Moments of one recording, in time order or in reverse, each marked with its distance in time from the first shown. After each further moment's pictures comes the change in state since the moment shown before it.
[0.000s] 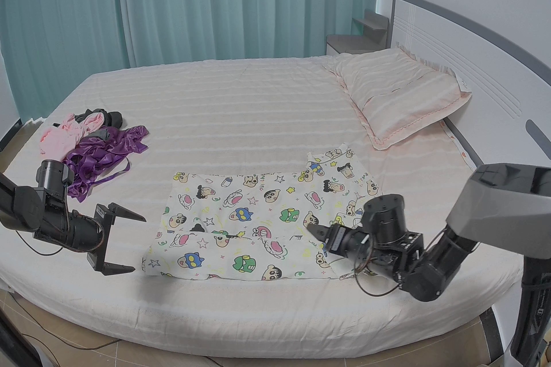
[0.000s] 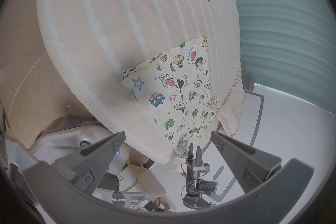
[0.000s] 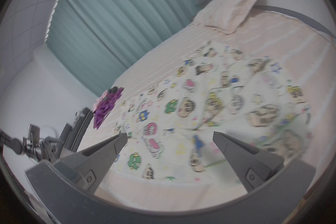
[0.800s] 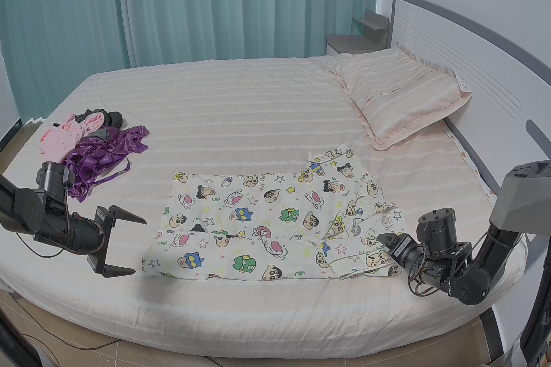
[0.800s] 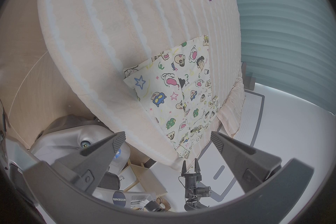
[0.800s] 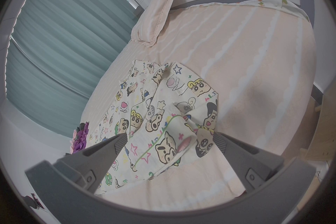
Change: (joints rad) left arm -0.003 -0.002 0.016 -0.009 0.000 0.003; right arm -0.184 -0.122 0.327 -0.010 -0.109 0.309
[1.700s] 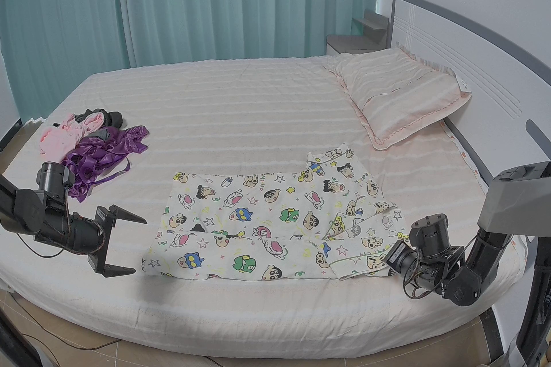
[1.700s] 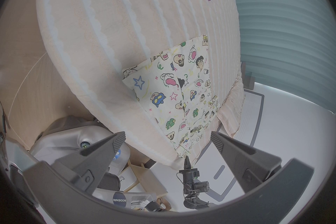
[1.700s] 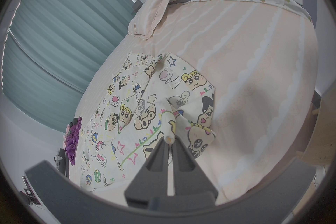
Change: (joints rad) left arm 0.000 0.002 0.004 -0.013 0.000 0.002; right arm -0.002 0.068 -0.022 0.002 0.009 -0.029
